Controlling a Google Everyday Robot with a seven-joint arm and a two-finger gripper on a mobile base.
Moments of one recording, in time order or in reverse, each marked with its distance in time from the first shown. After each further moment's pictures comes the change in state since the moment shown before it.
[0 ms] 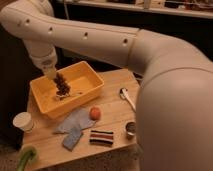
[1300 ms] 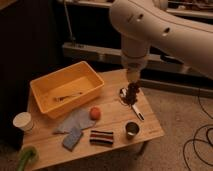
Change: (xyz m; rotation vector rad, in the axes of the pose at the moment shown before) arm 0.266 0.181 -0.097 -0.033 0.280 0.698
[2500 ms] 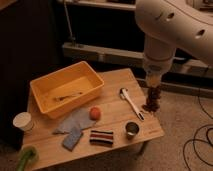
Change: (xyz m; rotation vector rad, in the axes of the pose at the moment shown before) arm 0.045 0.010 -0.004 -0.015 0.041 0.117
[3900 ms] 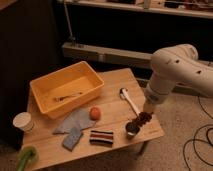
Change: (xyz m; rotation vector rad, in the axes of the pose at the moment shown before) arm 0.008 0.042 0.148 -0.208 -0.146 0.196
